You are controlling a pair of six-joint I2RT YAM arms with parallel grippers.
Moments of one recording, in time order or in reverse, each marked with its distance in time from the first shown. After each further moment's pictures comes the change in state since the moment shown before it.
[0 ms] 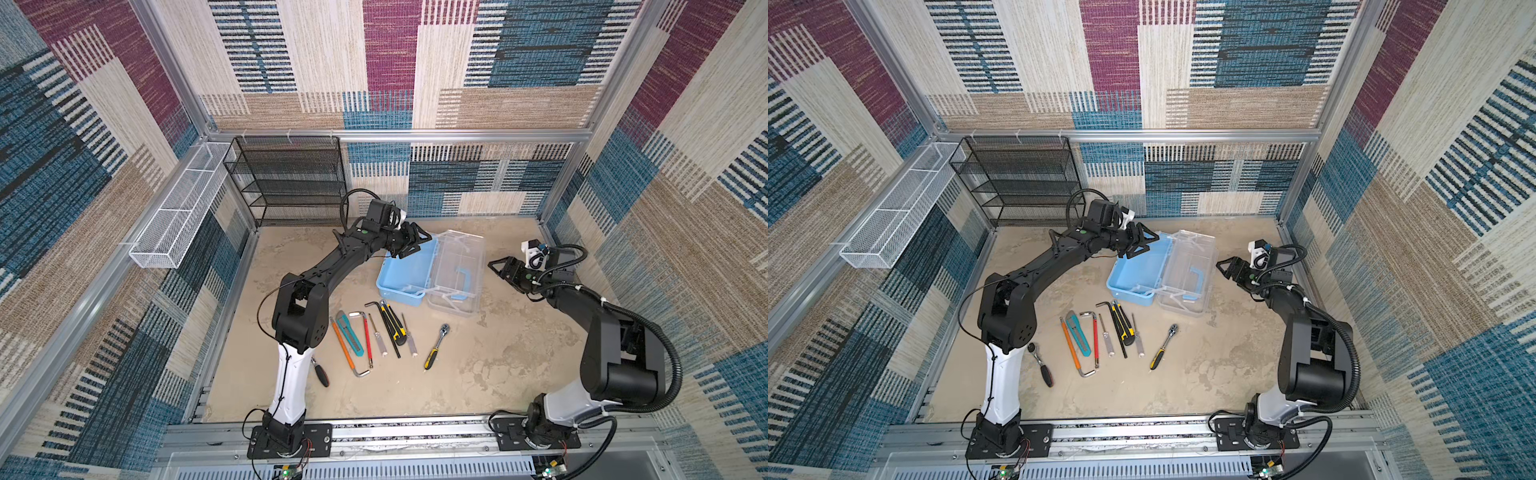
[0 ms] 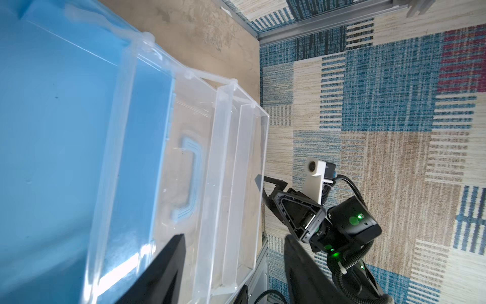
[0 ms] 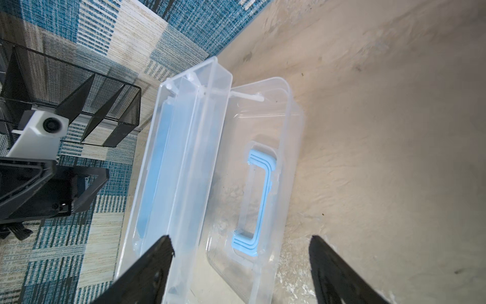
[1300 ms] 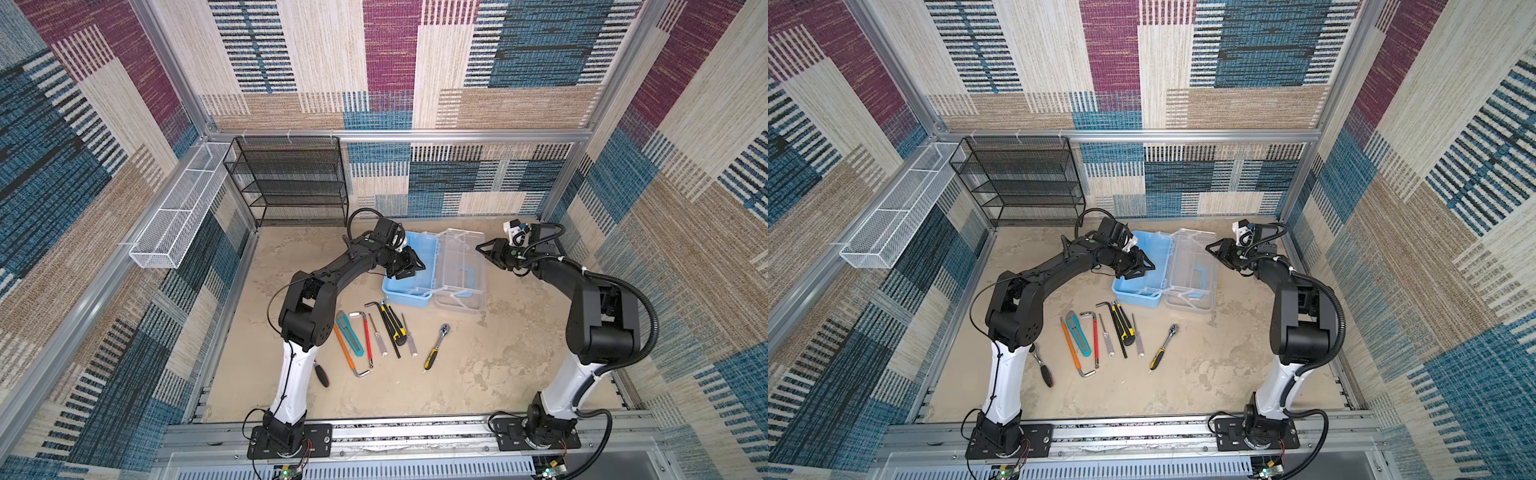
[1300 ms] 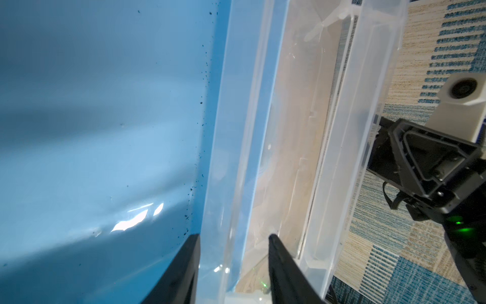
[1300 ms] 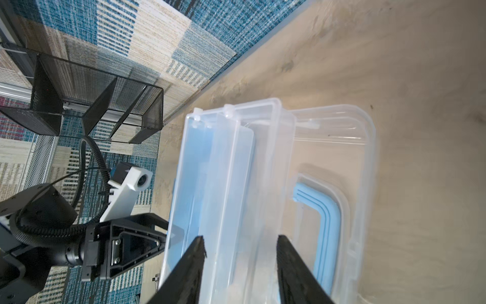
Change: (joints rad) left arm -0.038 0.059 -0.056 -0.180 -0.056 0.135; right arm 0.092 0.283 0.361 -0.084 -0.069 0.056
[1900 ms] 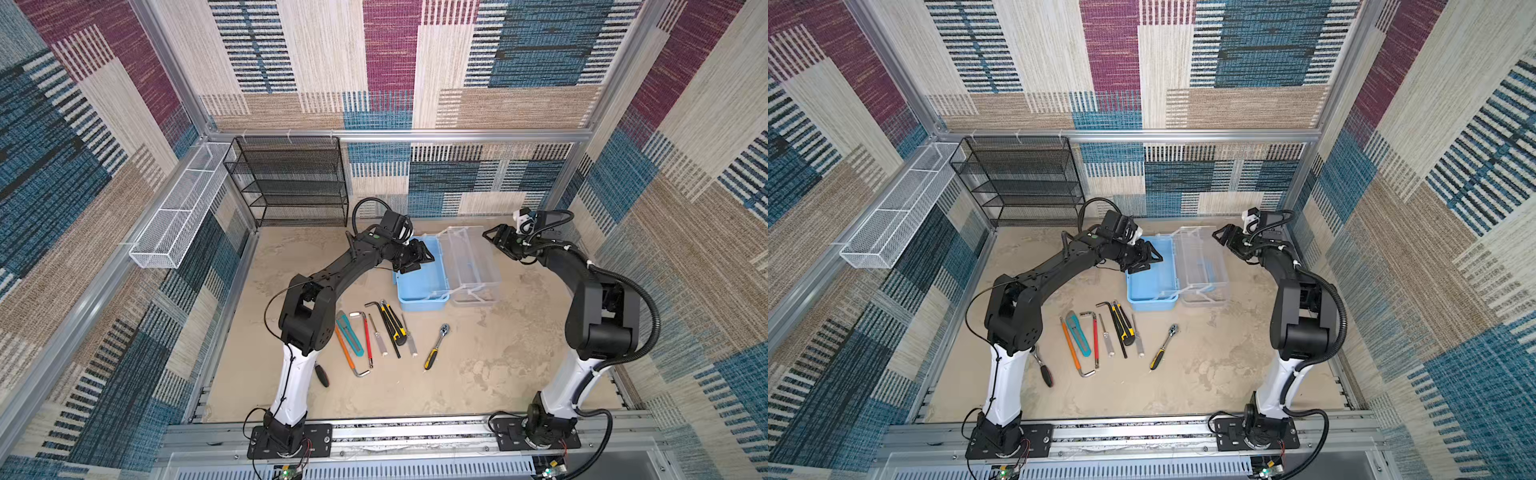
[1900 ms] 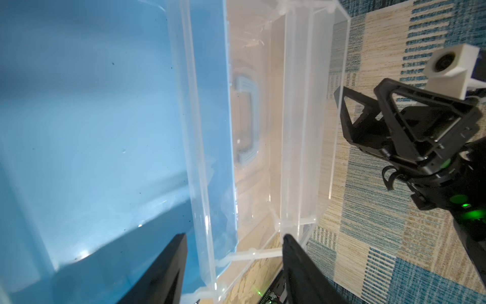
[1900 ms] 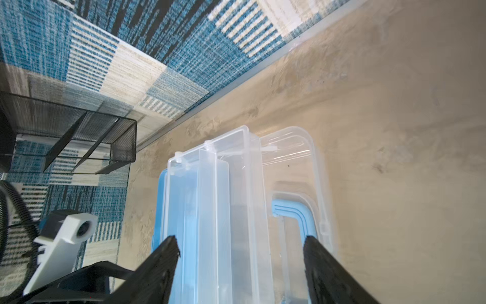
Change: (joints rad) left arm -0.027 -0.050 0.072 -0.052 -0.083 0.014; right arm -0.019 0.002 0.141 -0.127 0.187 -0.035
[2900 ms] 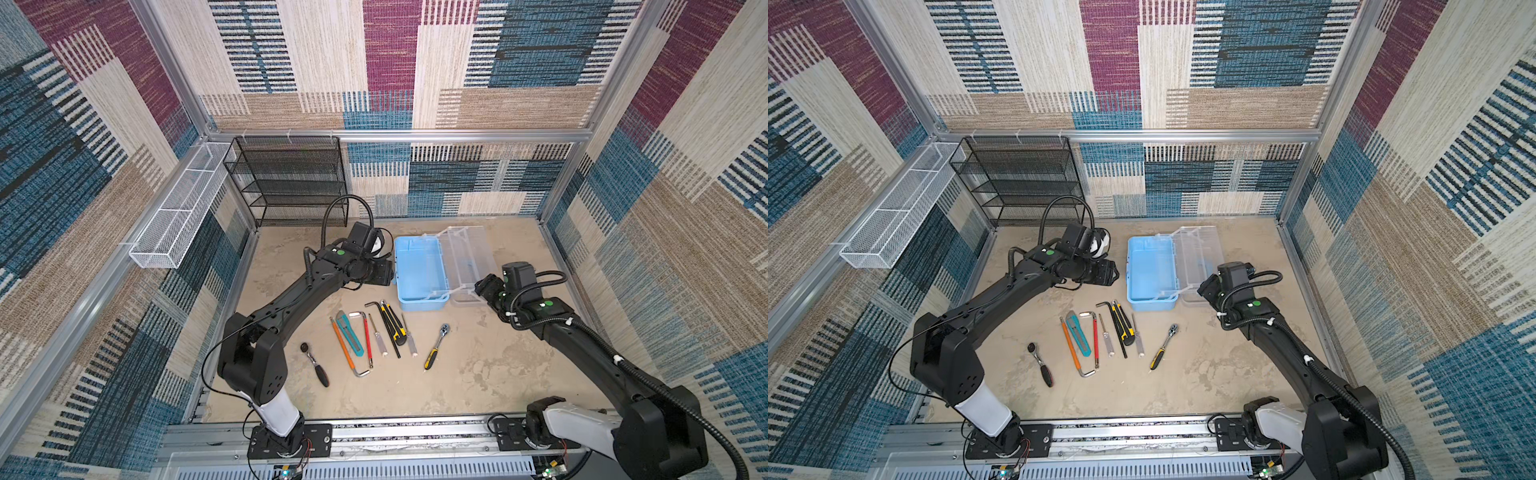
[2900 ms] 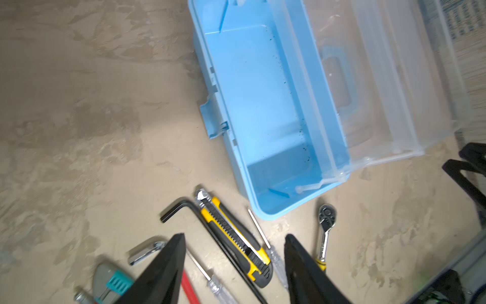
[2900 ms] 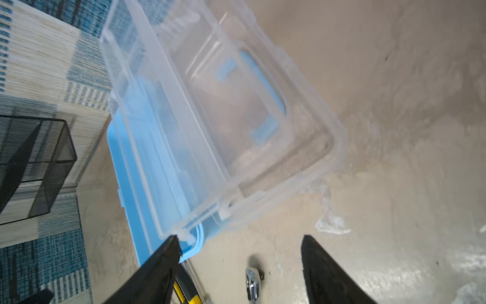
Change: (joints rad) left arm 0.027 -0.506 -0.460 -0.138 -0.432 0.466; right arm 0.454 -0.674 -0.595 -0.188 0.656 0.548
